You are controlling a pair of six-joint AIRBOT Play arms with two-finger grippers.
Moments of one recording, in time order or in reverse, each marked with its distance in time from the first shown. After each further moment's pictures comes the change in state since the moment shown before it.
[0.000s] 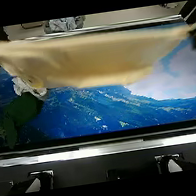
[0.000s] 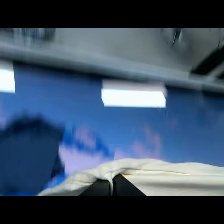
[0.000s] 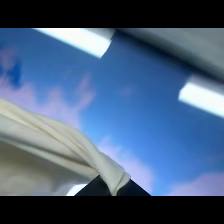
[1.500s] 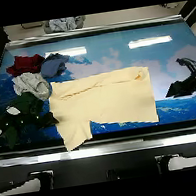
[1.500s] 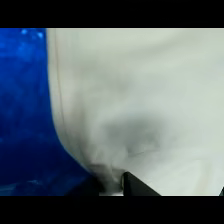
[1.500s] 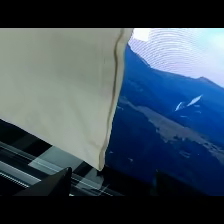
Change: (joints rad) left arm 0.006 -0.497 -0.828 -0.006 -0.117 0.064; right arm -0.139 -0.594 -0.285 -0.129 0.513 0.076
